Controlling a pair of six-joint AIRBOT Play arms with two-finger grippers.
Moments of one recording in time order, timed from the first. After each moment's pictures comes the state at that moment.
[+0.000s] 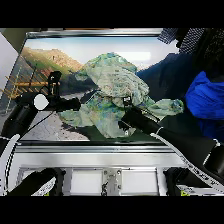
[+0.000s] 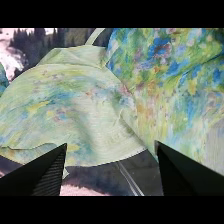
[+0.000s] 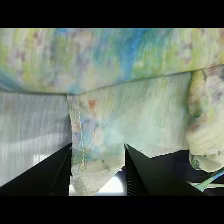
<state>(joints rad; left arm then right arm) -0.23 -1.07 0.95 1.41 -0.99 -1.73 0.77 -1.51 1.04 -1.83 1.06 2.36</state>
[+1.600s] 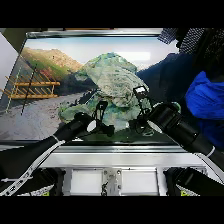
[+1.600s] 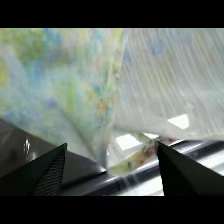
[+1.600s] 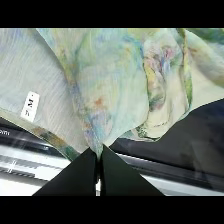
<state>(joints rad) -0.76 -1.35 0.85 1.39 -0.81 -1.95 0.75 -1.06 1.04 -1.76 1.29 2.09</state>
